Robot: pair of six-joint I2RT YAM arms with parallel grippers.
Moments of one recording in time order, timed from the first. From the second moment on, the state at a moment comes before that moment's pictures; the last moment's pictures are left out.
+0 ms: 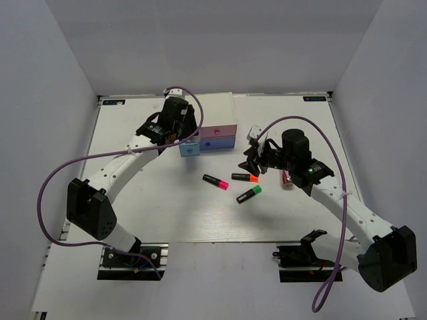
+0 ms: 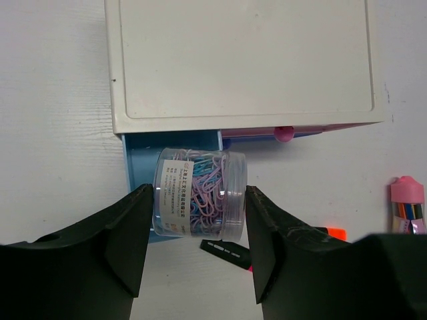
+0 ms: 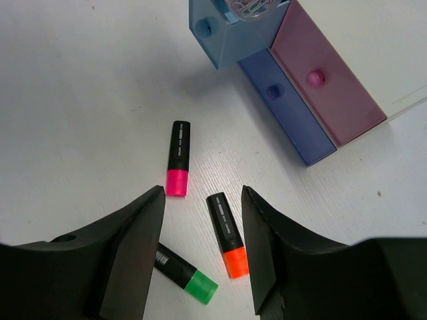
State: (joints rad) left arm -0.53 1.54 1.38 -0.48 -0.28 -0.50; right arm 0.50 1.09 0.83 -0.16 -0.58 -0.37
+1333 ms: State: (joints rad) left arm -0.53 1.44 1.34 -0.51 -0.31 -0.52; right arm 0.50 1.14 0.84 -0.18 -0.71 -0.55
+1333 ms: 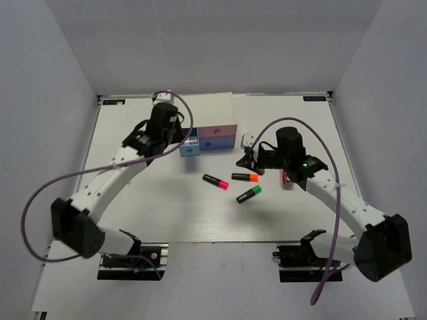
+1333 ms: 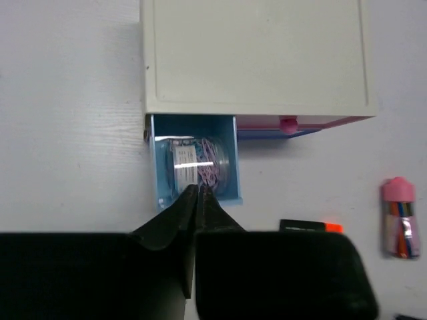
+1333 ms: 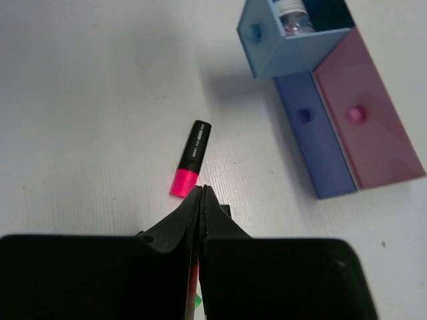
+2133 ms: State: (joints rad) left arm -0.52 0.54 0.47 -0.56 -0.21 -0.95; right arm 0.74 1.83 1.50 -0.48 -0.77 -0.88
